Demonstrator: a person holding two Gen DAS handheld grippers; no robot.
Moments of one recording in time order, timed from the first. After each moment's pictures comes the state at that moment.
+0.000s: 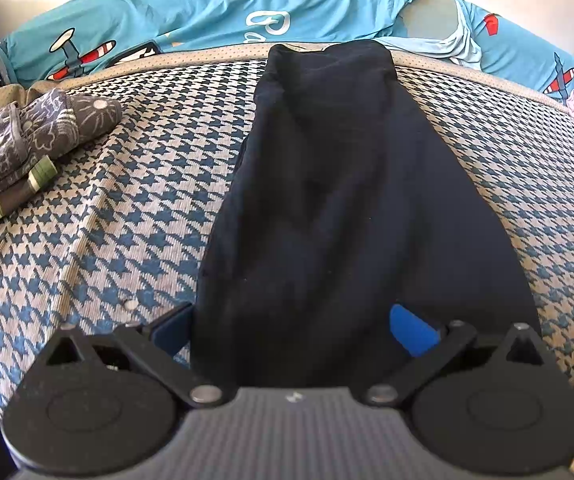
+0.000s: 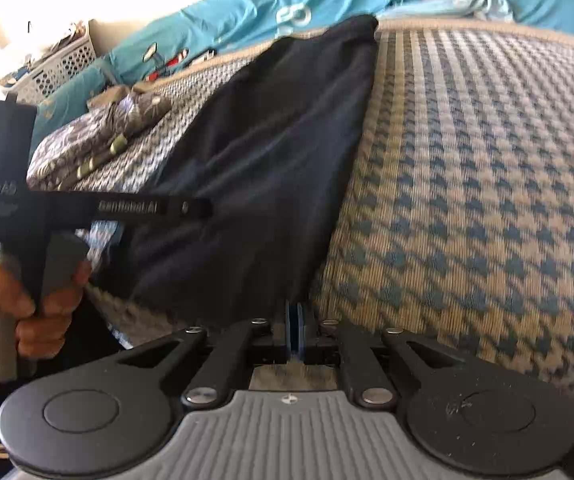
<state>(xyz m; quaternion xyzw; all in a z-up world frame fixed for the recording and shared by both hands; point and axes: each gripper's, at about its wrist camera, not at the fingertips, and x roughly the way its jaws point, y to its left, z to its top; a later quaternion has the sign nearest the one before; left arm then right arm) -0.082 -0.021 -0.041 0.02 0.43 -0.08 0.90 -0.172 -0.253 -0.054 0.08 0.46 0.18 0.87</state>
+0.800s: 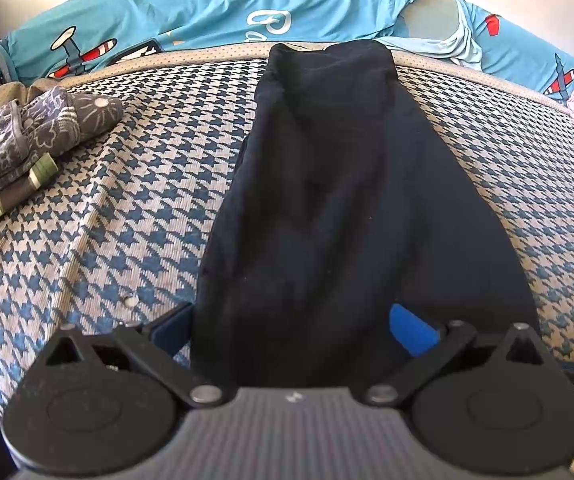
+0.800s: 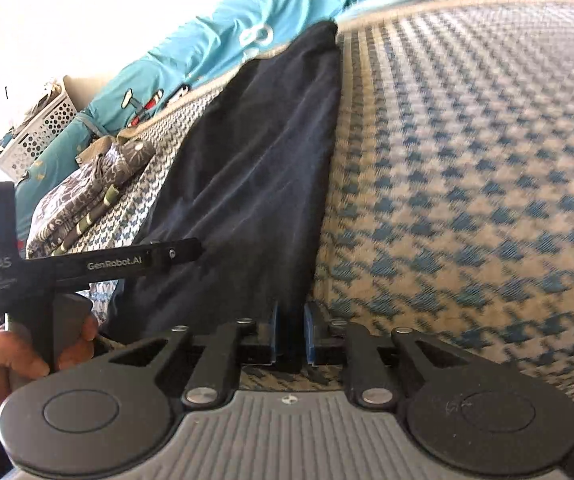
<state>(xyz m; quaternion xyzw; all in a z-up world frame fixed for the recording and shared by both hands) -0.083 -0.020 -0.040 0.02 0.43 -0.08 0.90 -0.161 -0.277 -0.050 0.17 0.43 0.16 0.87</state>
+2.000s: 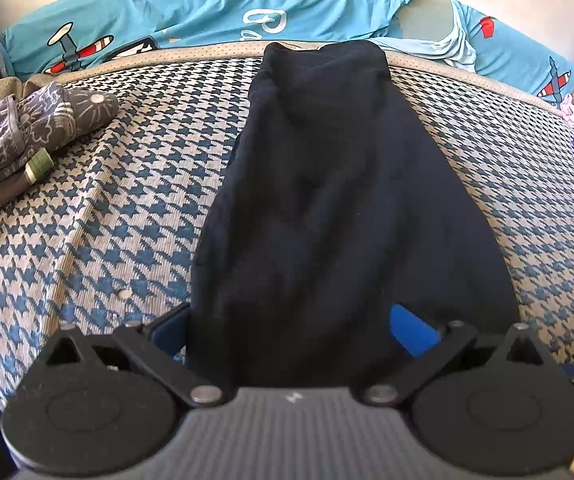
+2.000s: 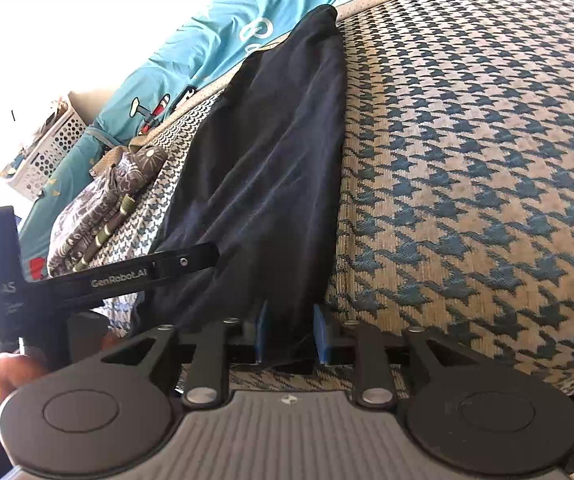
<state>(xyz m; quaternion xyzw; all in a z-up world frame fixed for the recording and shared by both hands) -0.088 -0.021 -0.038 0.01 0.43 -0.09 0.90 -0.153 -0.271 -0.053 0.22 0.43 0.17 0.86</state>
